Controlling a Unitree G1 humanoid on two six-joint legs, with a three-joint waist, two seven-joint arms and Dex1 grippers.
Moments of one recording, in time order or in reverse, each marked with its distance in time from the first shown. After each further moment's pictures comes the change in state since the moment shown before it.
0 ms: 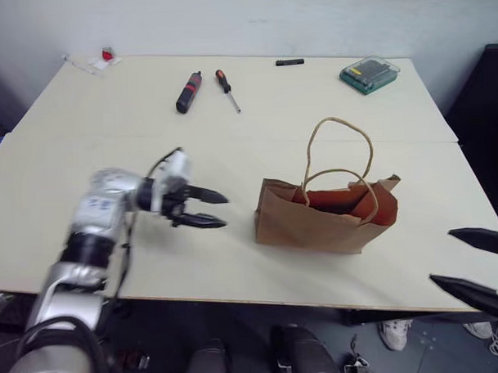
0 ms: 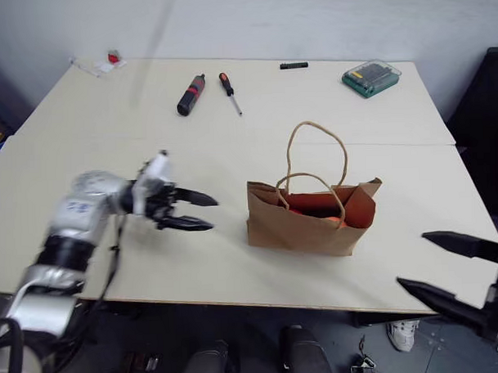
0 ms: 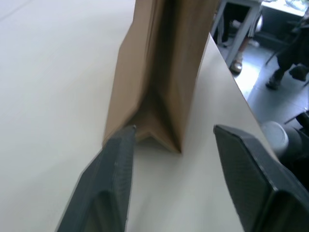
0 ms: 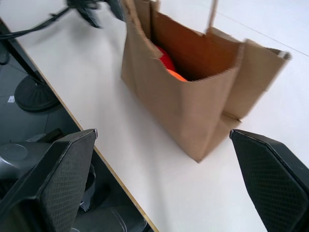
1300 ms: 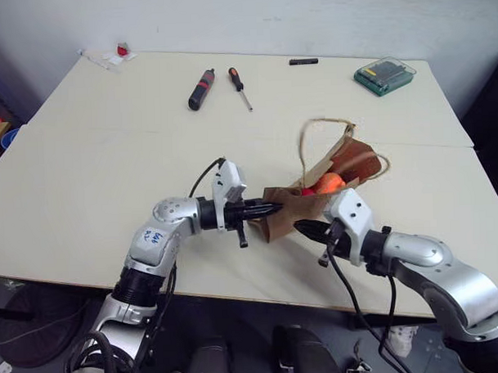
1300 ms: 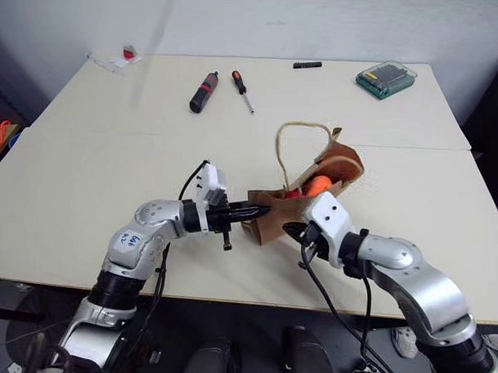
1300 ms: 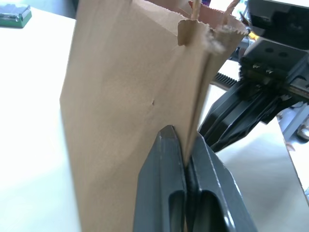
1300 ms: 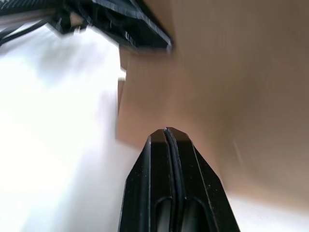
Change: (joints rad) left arm 0.051 -0.381 -0.063 -0.161 -0.027 0.050 0.458; right arm -0.779 0.298 1.123 -0.015 -0.591 0.040 -0.431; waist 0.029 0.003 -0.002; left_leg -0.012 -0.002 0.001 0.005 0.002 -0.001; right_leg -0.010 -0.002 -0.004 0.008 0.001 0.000
